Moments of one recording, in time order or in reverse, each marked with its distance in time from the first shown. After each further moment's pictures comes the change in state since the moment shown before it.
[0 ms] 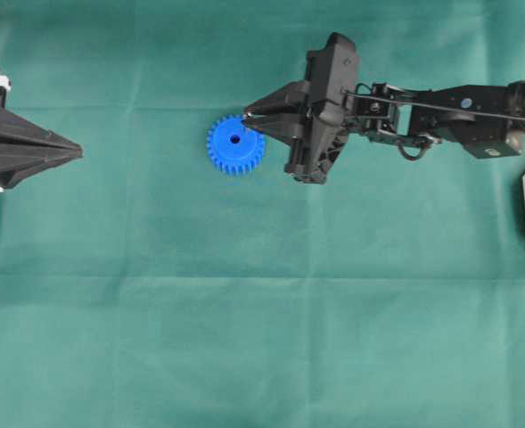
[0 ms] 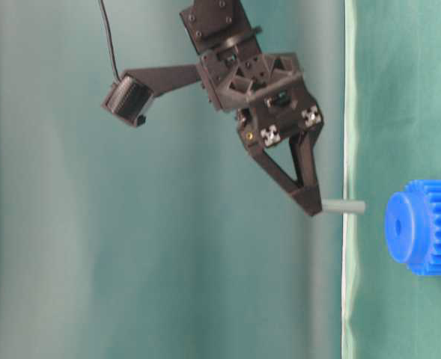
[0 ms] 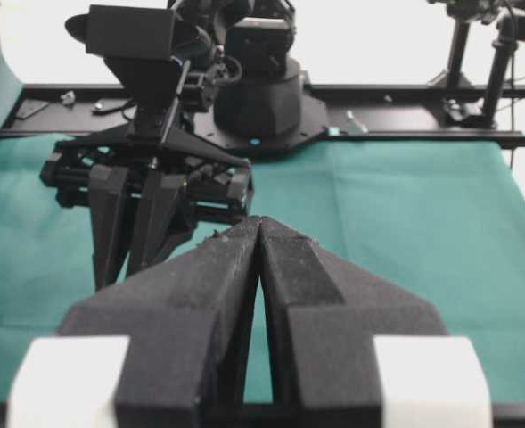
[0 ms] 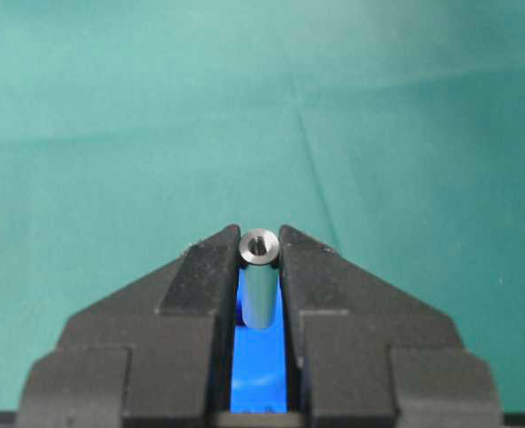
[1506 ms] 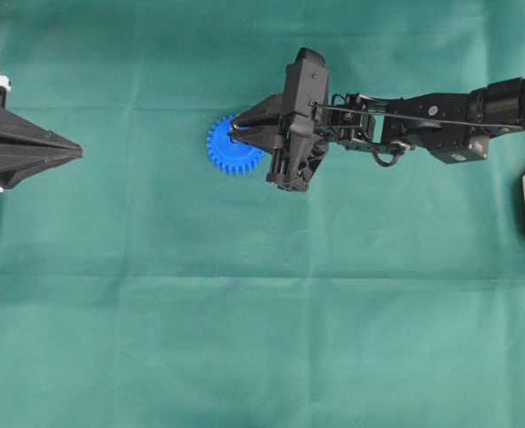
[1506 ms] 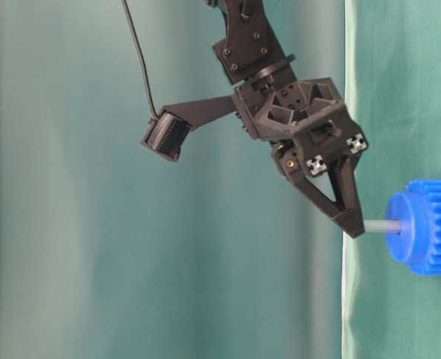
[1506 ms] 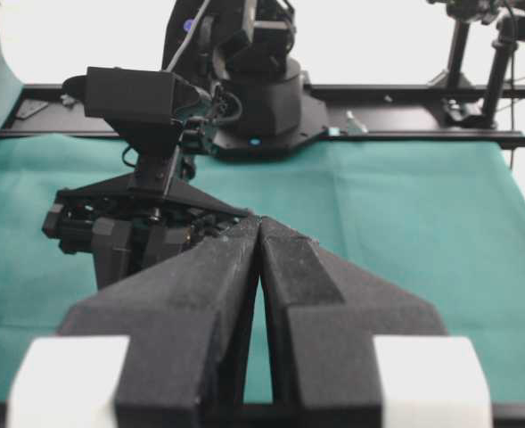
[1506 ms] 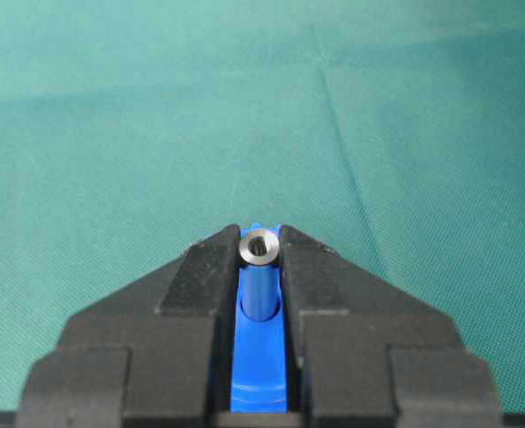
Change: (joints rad) left arm 0.000 0.000 0.002 0.000 0.000 0.000; right arm 0.012 0.110 -0.055 0.002 0.011 0.000
